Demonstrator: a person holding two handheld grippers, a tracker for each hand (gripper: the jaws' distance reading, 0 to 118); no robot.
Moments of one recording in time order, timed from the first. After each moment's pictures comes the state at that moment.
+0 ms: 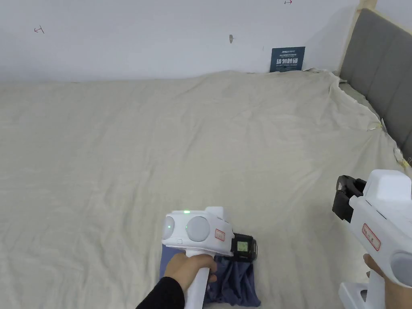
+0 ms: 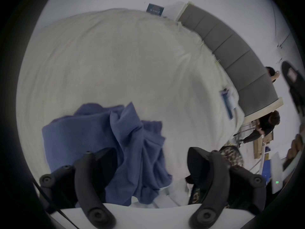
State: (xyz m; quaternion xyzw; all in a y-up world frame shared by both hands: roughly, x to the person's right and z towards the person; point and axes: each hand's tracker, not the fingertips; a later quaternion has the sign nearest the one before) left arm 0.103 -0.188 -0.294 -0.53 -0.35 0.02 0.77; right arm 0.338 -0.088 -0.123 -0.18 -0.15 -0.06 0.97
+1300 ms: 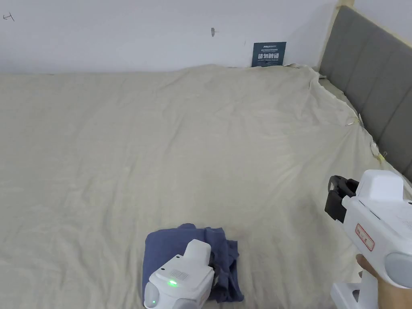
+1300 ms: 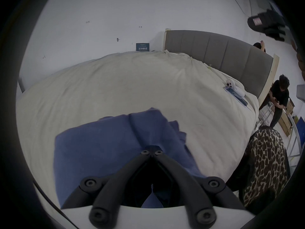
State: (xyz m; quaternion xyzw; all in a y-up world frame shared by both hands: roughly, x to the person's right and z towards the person) left arm 0.093 -0.280 -0.223 -0.34 -0.35 -0.10 0.87; right arm 0.345 -0.090 -0.109 -0.19 -0.17 -0.06 0.97
